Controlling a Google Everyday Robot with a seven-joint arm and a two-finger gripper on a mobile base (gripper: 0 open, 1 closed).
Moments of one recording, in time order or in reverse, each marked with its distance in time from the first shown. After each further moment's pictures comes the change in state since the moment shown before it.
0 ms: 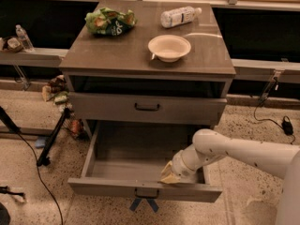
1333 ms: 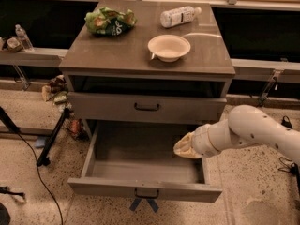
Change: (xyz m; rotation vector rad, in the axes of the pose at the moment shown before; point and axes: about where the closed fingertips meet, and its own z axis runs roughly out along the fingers) arm -0.068 0.004 -0.169 0.277 -0.095 -0.151
